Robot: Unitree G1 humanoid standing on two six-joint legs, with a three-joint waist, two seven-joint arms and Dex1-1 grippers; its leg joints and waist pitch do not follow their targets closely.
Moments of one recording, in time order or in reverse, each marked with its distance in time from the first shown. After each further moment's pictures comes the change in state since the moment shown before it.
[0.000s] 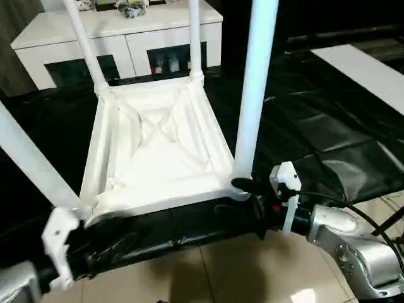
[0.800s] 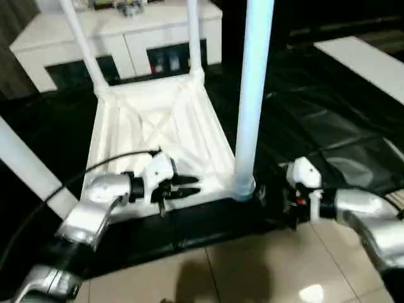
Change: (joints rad) left arm -0.753 -0.095 -0.411 0.446 0.260 -0.232 -0.151; right arm -0.067 -0.230 -0.041 0.165 -0.100 -0.188 0.296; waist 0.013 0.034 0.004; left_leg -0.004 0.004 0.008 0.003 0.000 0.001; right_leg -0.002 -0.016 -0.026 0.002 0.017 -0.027
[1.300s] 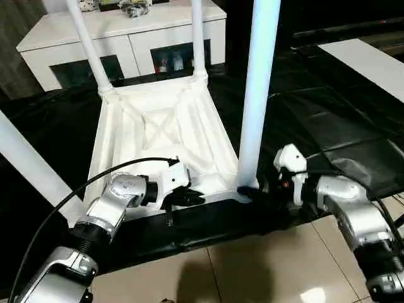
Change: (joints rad) left arm -0.214 -0.051 -0.180 0.461 0.204 -0.176 -0.076; right arm -0.199 0.130 0.058 0.375 -0.149 -0.200 -0.069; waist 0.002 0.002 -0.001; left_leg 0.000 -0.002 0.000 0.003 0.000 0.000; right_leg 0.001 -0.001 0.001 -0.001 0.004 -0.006
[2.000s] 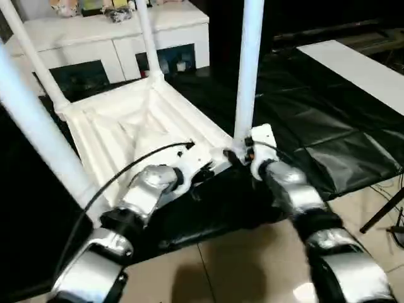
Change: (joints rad) left arm -0.128 -0.164 0.020 0.139 0.104 0.156 0.393; right arm -0.247 0.268 -0.067 0.448 -0.134 -0.077 -0.516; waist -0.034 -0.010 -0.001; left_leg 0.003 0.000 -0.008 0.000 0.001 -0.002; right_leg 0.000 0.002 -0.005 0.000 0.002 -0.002
